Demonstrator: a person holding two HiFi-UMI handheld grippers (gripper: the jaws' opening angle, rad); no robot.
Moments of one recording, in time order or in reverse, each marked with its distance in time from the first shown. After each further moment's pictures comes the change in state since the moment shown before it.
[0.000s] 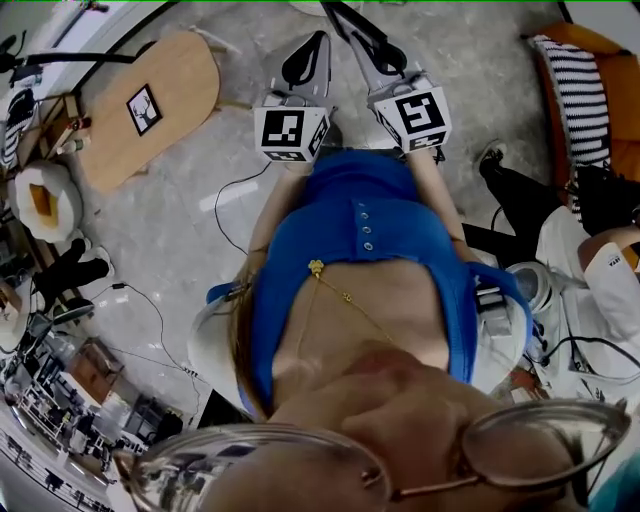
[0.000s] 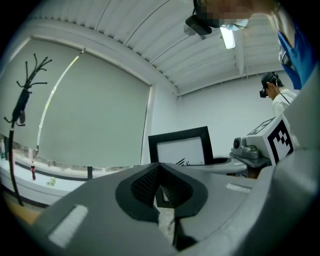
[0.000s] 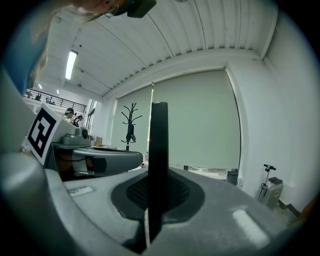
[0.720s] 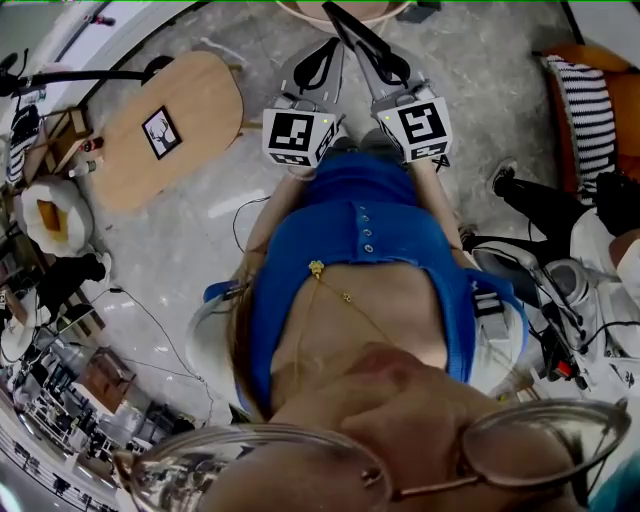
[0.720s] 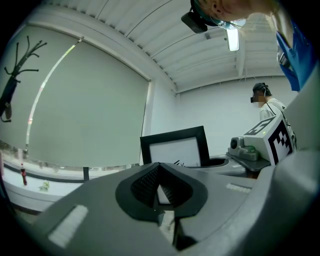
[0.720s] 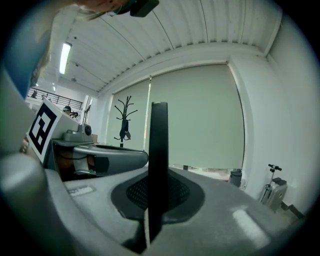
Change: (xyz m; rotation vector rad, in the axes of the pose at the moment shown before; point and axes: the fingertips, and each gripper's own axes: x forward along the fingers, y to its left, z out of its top) left arm 0.125 0.130 0.004 0.000 0.043 -0.081; right arm 0.171 -0.063 0.005 0.007 0.034 -0.013
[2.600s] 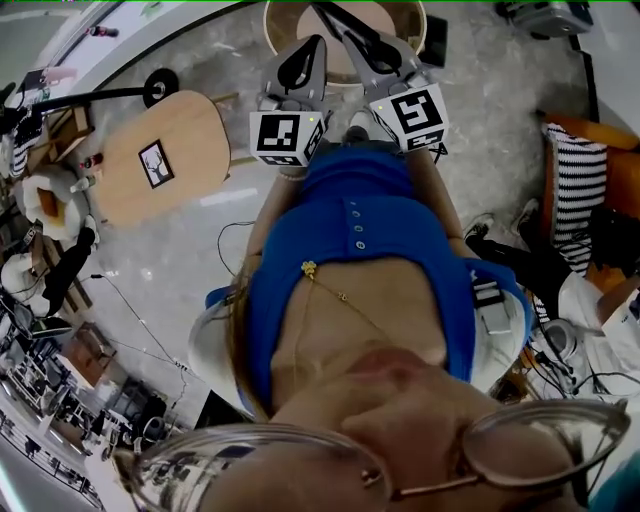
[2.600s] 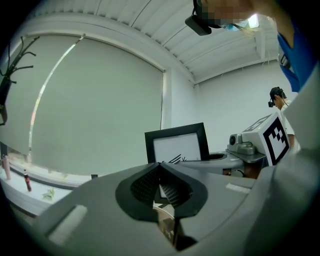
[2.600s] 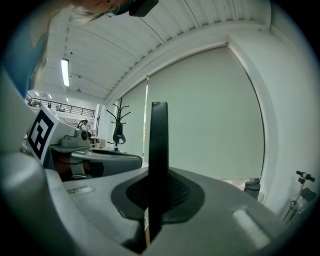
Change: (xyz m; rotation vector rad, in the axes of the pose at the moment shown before) left arm 0.236 0.117 0.037 0.000 0.015 0.209; right arm 0.175 -0.212 0.042 0.010 -0.030 0.186
